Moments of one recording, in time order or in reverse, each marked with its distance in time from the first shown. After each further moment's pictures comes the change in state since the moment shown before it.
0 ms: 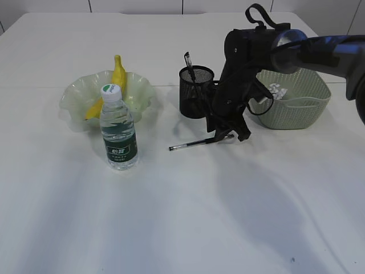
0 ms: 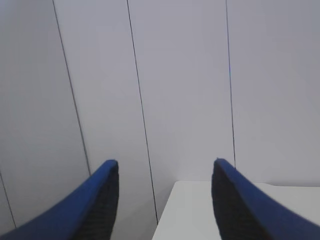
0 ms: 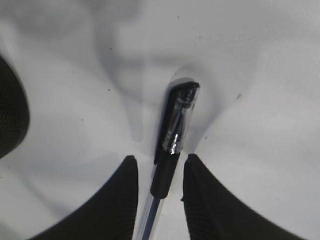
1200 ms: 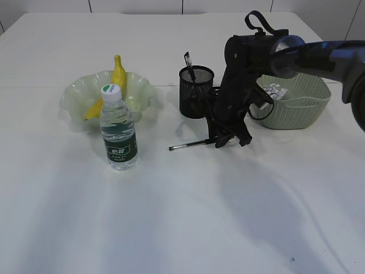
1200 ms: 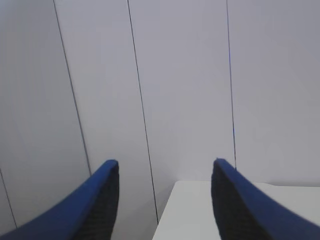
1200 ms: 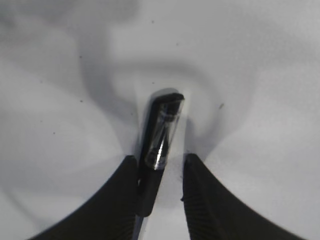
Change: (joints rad) left arm 0.000 0.000 0.000 0.000 -0.003 0.000; right arm -0.006 0.024 0.000 0.005 0.018 0.002
